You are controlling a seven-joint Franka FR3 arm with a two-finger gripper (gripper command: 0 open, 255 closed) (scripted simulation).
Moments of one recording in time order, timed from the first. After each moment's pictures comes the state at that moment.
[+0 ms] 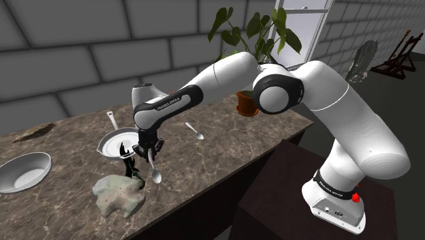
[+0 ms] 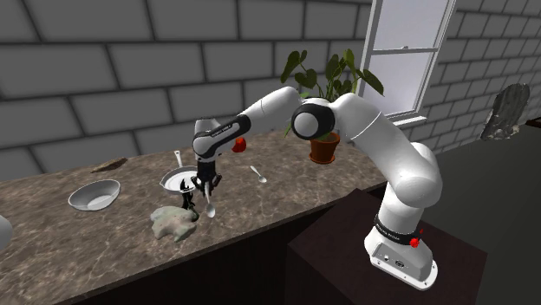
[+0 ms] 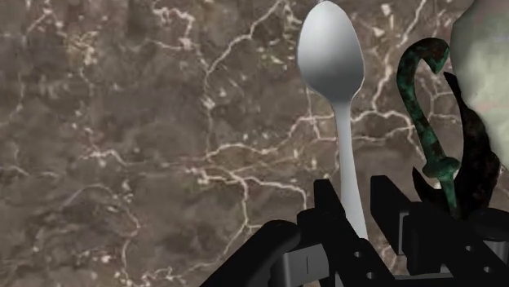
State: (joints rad) arm 0.35 0.95 0.11 -1.21 0.14 2.15 0.60
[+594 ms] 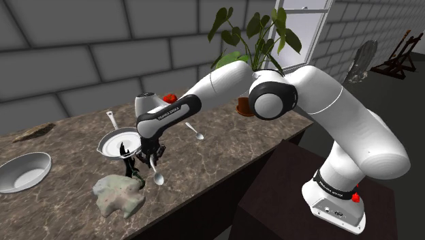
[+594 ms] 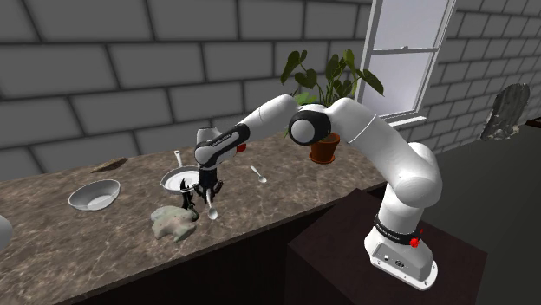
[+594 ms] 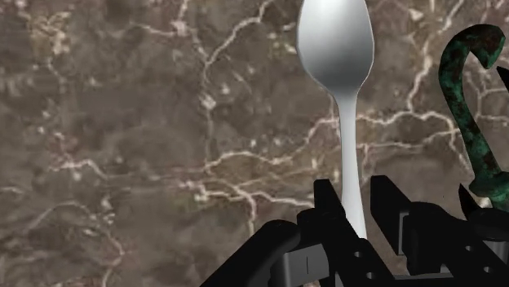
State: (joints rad) arm 0.35 1.02 0.11 -1.20 0.14 2.20 0.59
